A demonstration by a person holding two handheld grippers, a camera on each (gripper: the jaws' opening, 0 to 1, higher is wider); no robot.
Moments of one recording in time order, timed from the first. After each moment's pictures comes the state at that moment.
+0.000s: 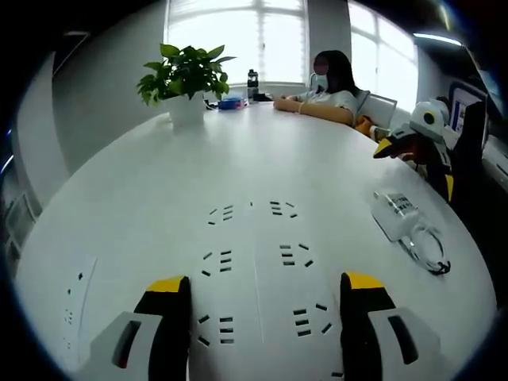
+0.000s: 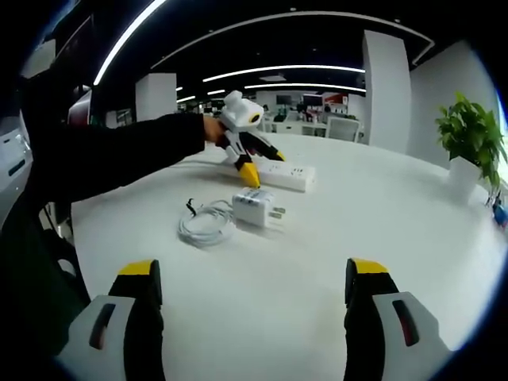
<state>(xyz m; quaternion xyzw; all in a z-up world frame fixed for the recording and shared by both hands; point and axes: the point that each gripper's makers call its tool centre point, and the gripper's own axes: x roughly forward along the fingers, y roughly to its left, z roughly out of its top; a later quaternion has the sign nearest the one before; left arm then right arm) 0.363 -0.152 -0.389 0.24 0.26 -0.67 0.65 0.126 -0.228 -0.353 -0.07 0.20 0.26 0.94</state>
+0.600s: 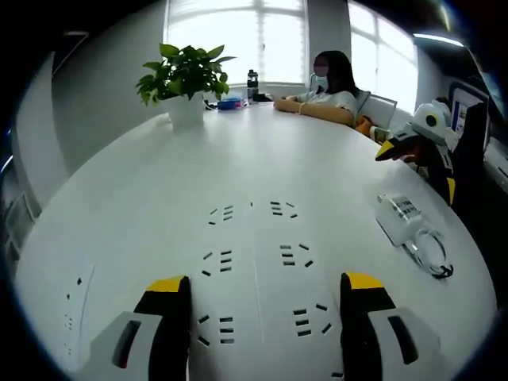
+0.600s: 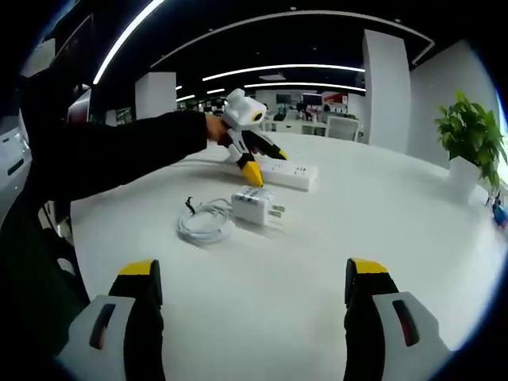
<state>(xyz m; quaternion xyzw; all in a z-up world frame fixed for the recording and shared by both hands) 0.360 -0.157 -0.387 0.24 0.26 -0.68 0.65 0.127 -0.228 -0.354 -0.07 0.20 0.25 0.94</state>
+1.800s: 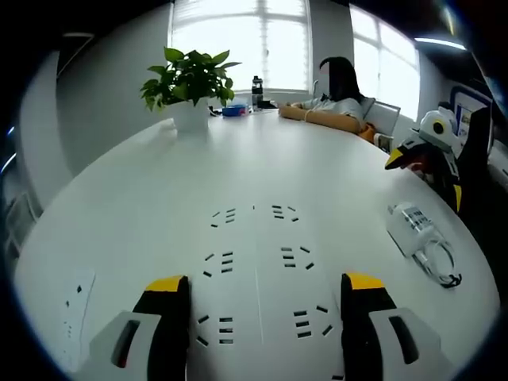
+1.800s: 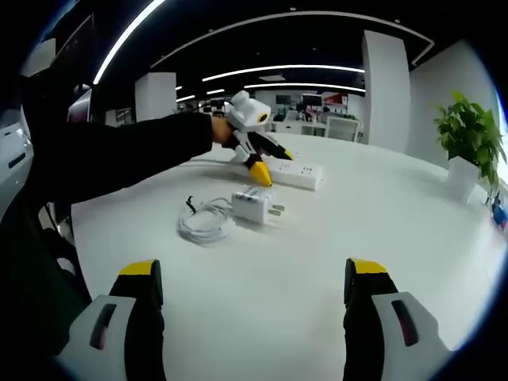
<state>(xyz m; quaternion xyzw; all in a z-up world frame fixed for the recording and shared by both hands) 0.352 -0.165 -0.385 0.22 0.24 -0.68 0.66 0.124 -0.230 -0.354 -0.07 0.20 0.25 0.94</state>
